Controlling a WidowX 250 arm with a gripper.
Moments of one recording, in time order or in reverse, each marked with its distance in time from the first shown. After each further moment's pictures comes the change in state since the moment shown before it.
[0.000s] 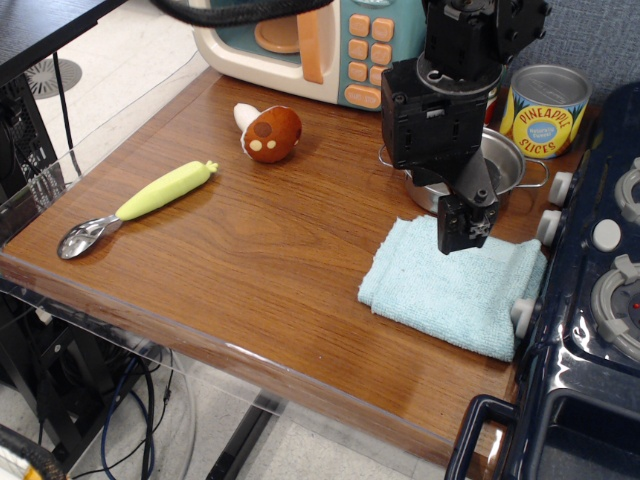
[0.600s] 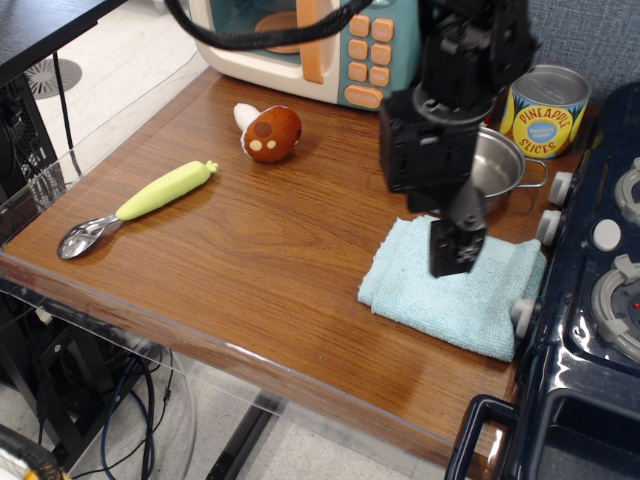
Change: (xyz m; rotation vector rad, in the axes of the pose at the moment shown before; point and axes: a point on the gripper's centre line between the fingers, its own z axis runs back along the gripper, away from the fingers) arm 0.009 0.000 -0.026 0.062 -0.053 -0.024
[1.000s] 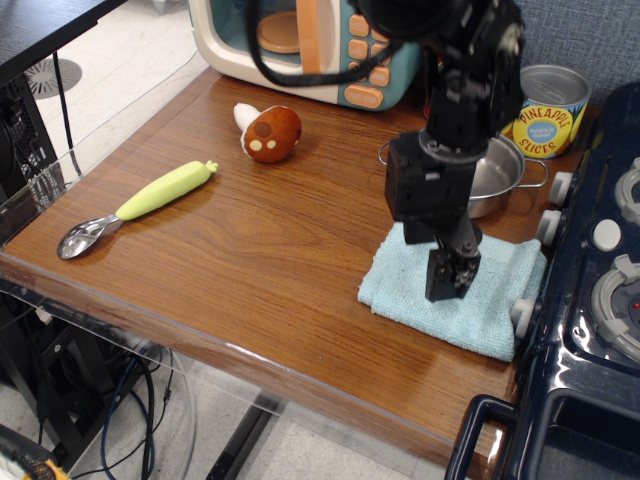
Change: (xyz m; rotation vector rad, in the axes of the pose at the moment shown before) arm -0.007 -0.008 -0.047 0.062 -0.073 0.005
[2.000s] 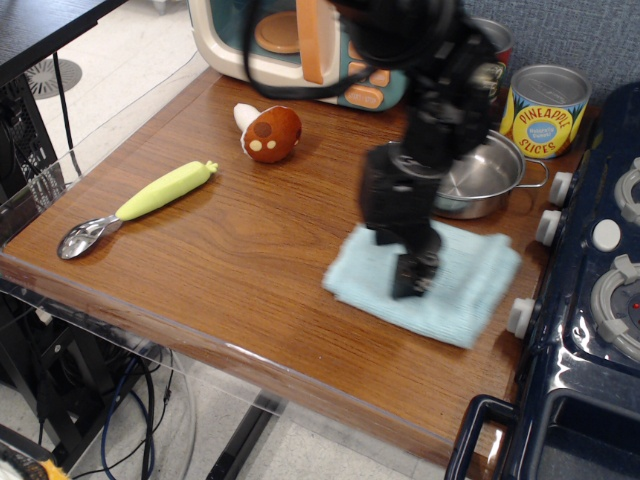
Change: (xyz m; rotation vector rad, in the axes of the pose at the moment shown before) arm 0.049 -0.030 -0.017 -0.084 -0.116 0.085
